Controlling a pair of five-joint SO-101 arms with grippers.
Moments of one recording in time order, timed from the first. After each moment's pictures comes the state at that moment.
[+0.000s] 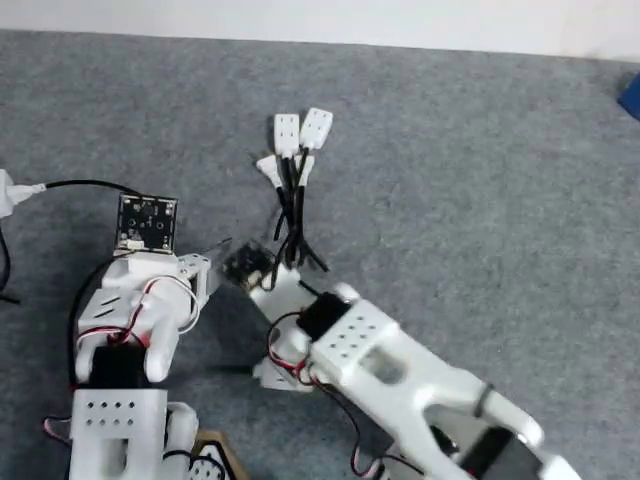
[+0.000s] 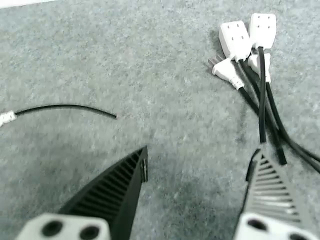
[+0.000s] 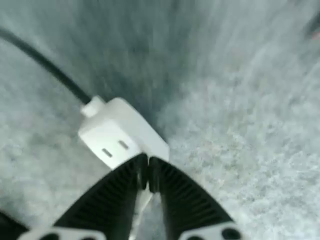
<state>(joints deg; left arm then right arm) -7.3 -75.1 73.6 44.2 -6.3 -52.7 -21.0 47.5 63.9 3.6</state>
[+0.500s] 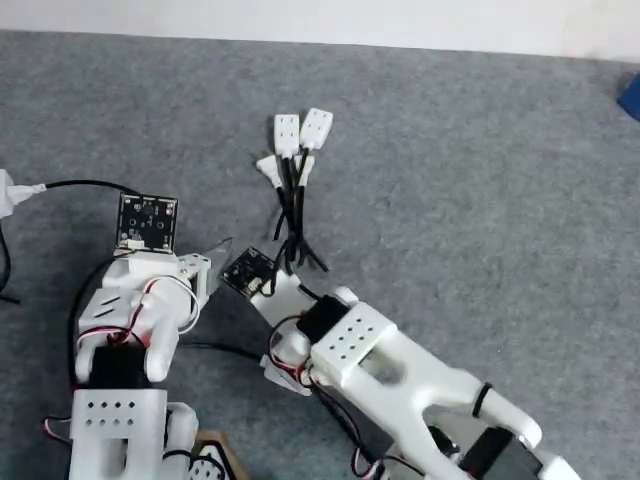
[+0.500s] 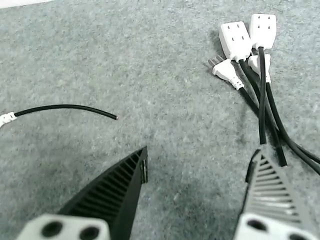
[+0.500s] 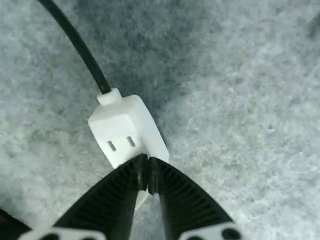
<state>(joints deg) -7.3 -75.1 73.6 44.2 -6.3 -52.4 -20.7 46.8 64.6 4.9</state>
